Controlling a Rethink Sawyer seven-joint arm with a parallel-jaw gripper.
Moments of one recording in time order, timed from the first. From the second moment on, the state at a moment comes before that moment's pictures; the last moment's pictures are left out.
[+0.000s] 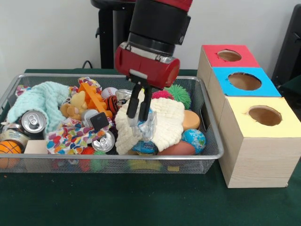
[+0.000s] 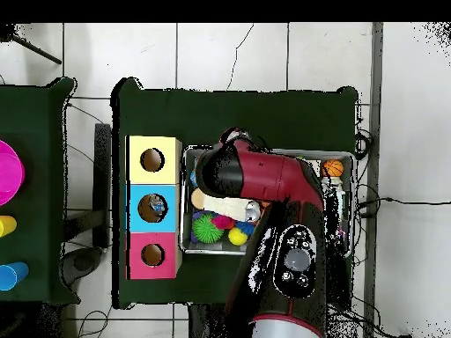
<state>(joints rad) -0.08 -0.56 -0.22 1.40 -0.07 0.36 2.23</state>
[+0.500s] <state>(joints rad) -0.04 -0.62 -0.23 1.42 -0.07 0.36 2.23</state>
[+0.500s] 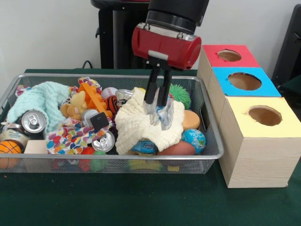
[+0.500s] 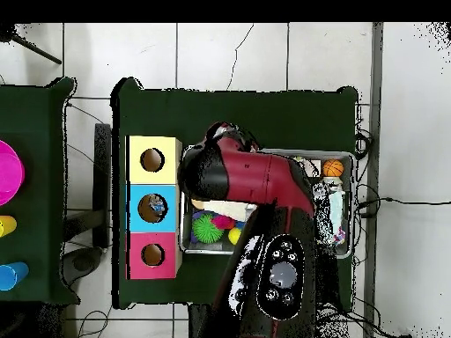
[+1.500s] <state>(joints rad) 0.12 -0.72 -0.28 1.59 0.00 0.36 2.23</state>
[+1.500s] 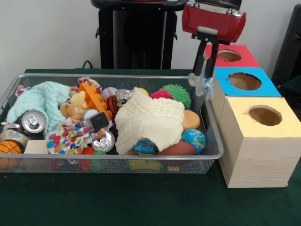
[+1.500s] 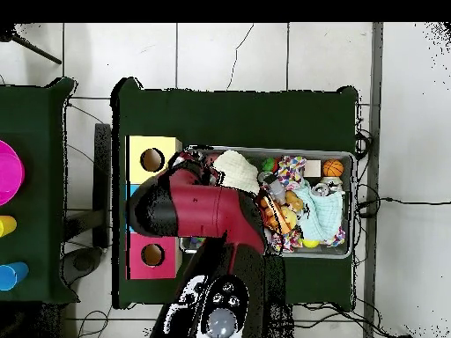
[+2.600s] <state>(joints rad) 0.27 -0.75 -0.37 1.69 0.17 0.36 2.23</state>
